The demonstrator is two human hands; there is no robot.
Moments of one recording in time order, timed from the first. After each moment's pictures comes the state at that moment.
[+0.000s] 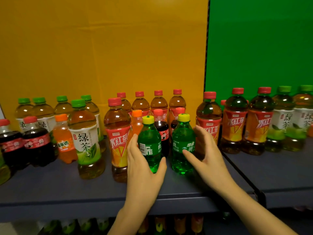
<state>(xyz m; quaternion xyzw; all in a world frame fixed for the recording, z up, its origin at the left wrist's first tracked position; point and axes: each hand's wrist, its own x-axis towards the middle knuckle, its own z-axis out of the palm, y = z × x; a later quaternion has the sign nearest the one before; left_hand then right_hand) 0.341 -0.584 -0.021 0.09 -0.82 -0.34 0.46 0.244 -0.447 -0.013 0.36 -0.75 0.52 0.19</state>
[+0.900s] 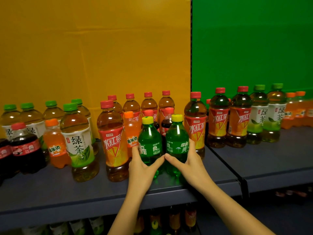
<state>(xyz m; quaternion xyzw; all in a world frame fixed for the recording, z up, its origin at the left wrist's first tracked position) 0.320 -0.590 -0.030 0.05 -0.75 -0.56 0.36 0.259 -0.458 -0.033 0.30 -0.71 0.63 0.07</state>
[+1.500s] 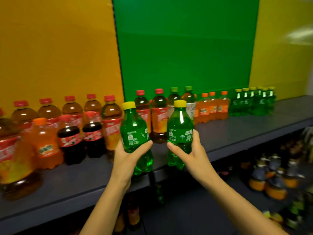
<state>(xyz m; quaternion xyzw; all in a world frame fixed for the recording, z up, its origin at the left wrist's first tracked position) 0.286 -0.410 0.001 -0.08 -0.63 -0.73 0.26 0.266 -0.240 -0.006 0.22 -0.70 0.66 0.15</state>
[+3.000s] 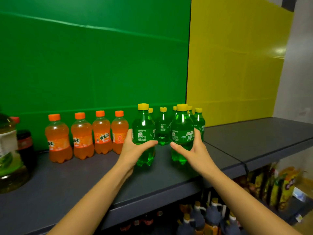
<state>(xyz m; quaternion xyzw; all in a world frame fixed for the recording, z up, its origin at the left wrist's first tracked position) -0.084 0.065 0.006 -0.07 -0.68 -0.70 0.20 -0.087 0.253 0.004 0.17 -0.80 0.55 0.16</state>
